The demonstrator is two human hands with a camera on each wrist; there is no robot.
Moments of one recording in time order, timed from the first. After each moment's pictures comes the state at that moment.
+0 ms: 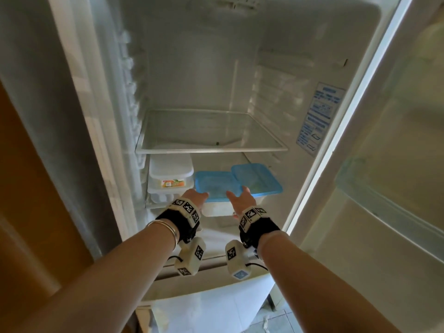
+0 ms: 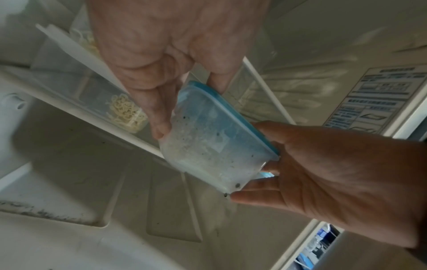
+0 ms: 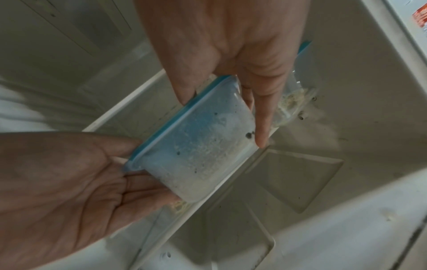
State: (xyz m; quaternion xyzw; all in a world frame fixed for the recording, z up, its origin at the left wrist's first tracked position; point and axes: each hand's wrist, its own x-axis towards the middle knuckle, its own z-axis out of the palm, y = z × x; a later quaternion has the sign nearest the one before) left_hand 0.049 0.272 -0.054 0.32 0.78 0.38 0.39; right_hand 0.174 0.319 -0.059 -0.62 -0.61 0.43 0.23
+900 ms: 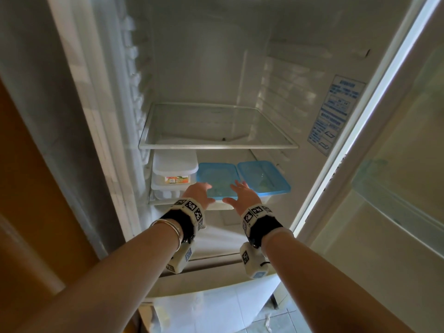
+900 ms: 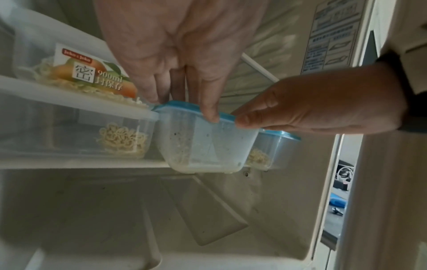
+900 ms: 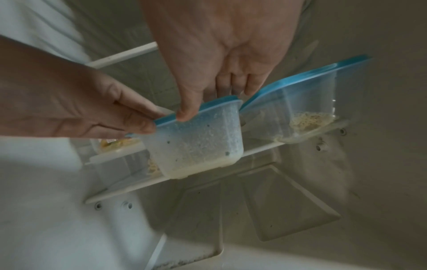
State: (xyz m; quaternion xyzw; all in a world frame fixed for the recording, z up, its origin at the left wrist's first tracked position) left_hand 0.044 0.272 -0.053 0.55 0.80 0.19 0.17; right_hand 0.180 0.330 -0.059 -0.49 -0.85 0.19 0.05
